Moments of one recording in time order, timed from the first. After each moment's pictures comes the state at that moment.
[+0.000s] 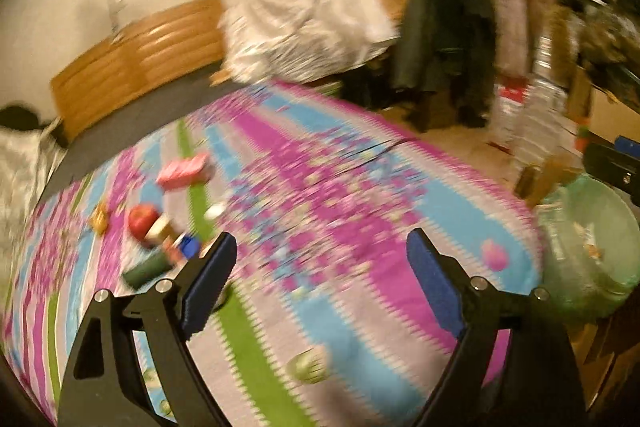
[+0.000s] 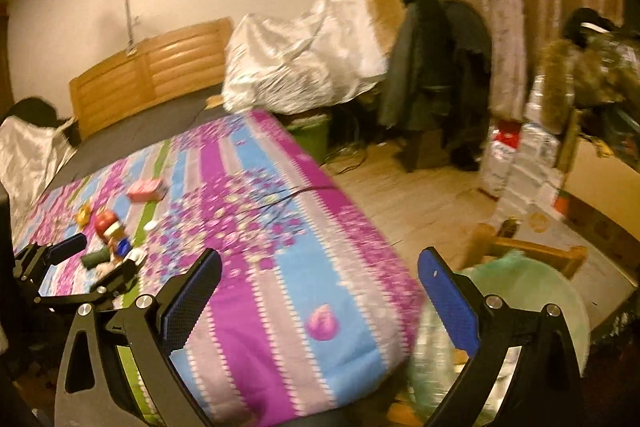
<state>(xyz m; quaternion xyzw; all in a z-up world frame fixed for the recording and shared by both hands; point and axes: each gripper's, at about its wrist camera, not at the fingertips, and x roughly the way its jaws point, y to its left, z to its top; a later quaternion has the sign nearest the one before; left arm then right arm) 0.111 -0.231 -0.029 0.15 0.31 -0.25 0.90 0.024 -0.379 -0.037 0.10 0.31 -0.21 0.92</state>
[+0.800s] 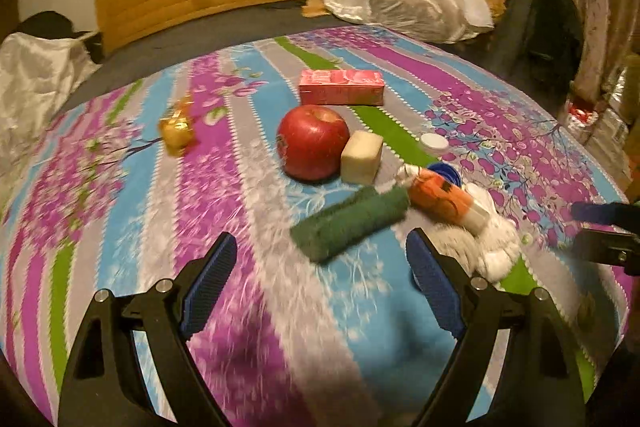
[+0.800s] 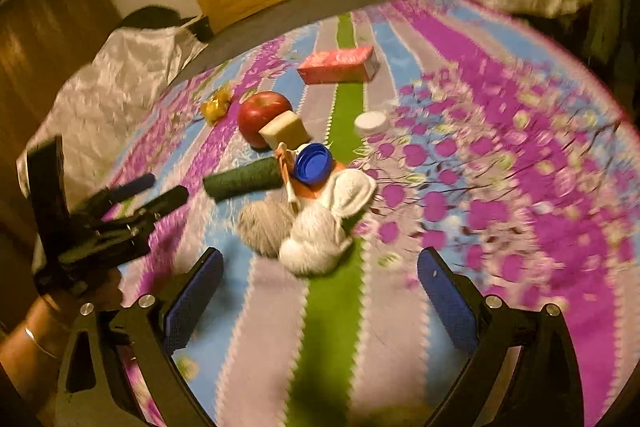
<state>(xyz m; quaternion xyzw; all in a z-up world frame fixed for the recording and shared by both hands) 0.303 -0.001 -0.114 0.09 0.39 -0.21 0.89 0.271 -0.184 -0.186 0.19 0.45 0.08 0.87</state>
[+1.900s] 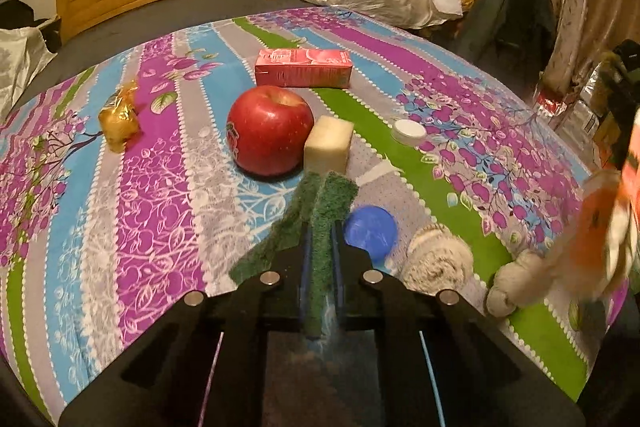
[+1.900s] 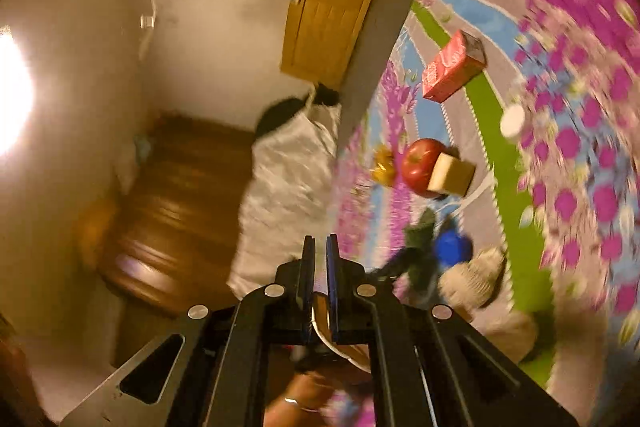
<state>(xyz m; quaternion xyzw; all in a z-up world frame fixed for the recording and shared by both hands) 0.322 -0.015 -0.137 0.08 0.41 -0.27 0.86 0.294 -0.249 -0.171 0.57 0.31 0.30 0.70</state>
